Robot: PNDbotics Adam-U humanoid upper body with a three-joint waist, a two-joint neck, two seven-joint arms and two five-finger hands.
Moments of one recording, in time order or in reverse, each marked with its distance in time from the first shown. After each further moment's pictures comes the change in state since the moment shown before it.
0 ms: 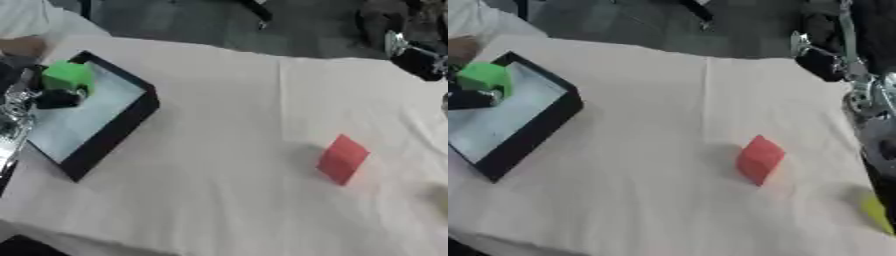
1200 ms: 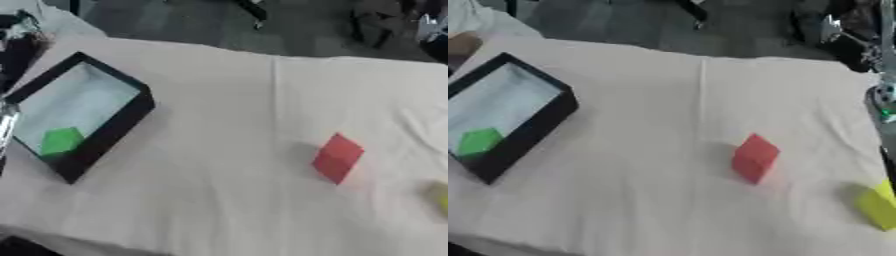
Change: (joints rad) left arm 0.044 -0.096 0.065 -0.303 0.336 -0.391 0.533; right arm 0.023 -0.039 -0.073 -0.024 -0.106 0.074 -0.023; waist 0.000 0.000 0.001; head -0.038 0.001
